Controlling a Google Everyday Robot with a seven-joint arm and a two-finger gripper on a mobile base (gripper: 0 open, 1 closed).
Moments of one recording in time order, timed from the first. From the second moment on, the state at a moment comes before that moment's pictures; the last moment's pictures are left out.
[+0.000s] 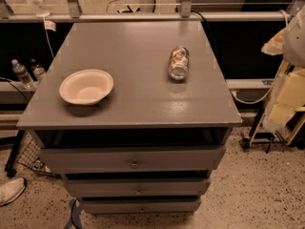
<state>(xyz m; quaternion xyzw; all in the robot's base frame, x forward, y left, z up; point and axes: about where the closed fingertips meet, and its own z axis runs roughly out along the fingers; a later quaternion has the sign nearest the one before) 0.438 -0.217 0.976 -0.60 0.78 -0.03 0.16</state>
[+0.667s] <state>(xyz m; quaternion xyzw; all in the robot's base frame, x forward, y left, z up) 0.446 -0.219 0.975 -0.59 0.79 -0.03 0.18</state>
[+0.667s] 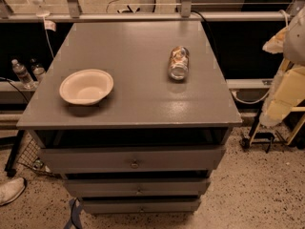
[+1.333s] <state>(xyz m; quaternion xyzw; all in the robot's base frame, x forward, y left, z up) 0.543 -0.235 0.974 -0.48 0.86 0.01 0.19</state>
